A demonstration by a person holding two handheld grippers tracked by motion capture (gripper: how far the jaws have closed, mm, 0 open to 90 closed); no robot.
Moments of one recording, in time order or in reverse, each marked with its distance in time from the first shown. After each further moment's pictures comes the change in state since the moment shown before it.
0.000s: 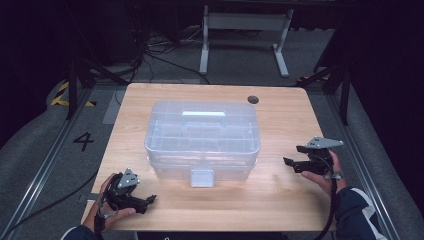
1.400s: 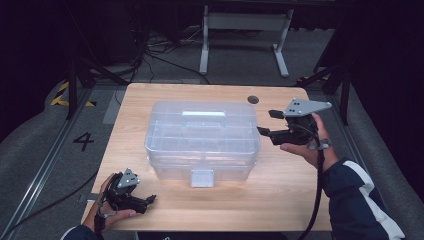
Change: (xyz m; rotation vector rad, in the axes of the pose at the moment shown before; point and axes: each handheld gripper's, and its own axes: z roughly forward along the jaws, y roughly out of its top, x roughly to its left) left arm 0.002 0.001 0.000 0.001 0.000 0.016; right arm 0.080 0.161 -0.041 -0.163 0.105 -0.265
